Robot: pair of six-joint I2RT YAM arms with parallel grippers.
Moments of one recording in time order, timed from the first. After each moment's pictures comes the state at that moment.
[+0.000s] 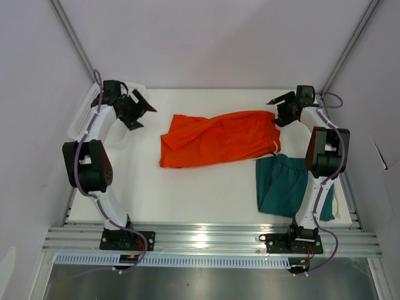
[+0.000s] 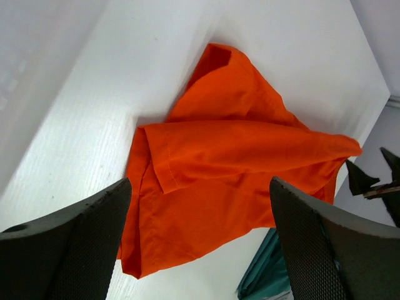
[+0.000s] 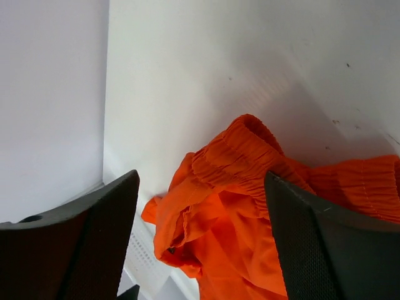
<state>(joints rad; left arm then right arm) 0.09 1.86 1.57 -0.63 0.37 -0.69 -0.09 2.13 1.64 -0.31 -0.30 1.10</state>
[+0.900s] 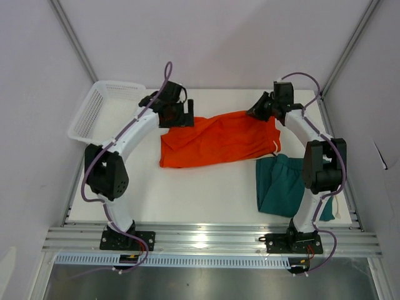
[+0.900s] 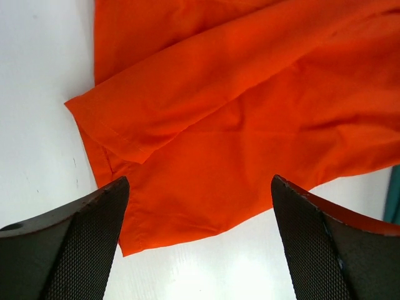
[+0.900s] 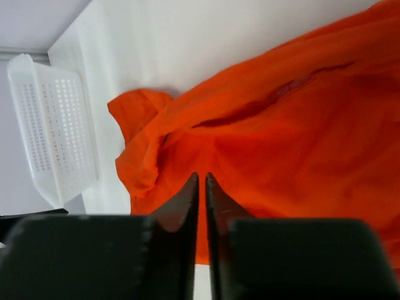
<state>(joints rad) -0.41 1.82 1.67 -0.77 -0.06 -0.39 0.13 1.89 1.52 -0.29 -0.35 0.73</state>
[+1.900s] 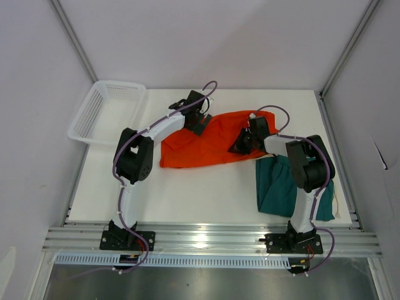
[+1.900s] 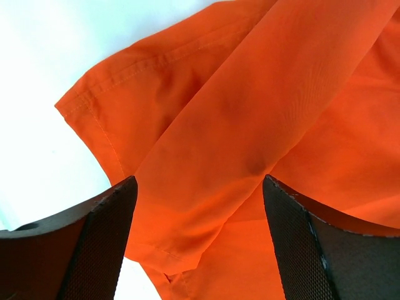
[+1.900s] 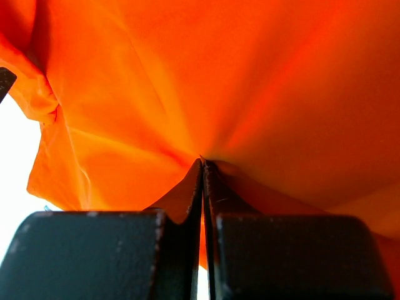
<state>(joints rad) -0.51 2.16 1.79 -0.58 -0.21 0.14 0.32 1.95 1.10 -0.01 -0.36 0.73</state>
